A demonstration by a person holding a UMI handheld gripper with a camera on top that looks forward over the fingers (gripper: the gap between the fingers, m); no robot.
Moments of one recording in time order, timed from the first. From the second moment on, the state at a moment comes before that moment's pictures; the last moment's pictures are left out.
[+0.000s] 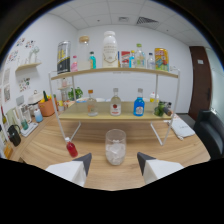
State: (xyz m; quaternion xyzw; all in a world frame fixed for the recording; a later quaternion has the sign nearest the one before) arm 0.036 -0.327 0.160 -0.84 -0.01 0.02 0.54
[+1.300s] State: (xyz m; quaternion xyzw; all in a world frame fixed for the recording) arm 0.211 -0.101 0.382 -0.77 0.01 0.03 0.63
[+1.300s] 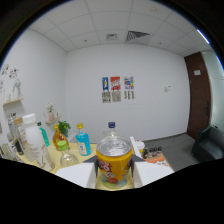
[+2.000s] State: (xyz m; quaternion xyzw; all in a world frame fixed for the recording) arm 0.144 -0.230 0.266 -0.81 0.03 0.01 0.58
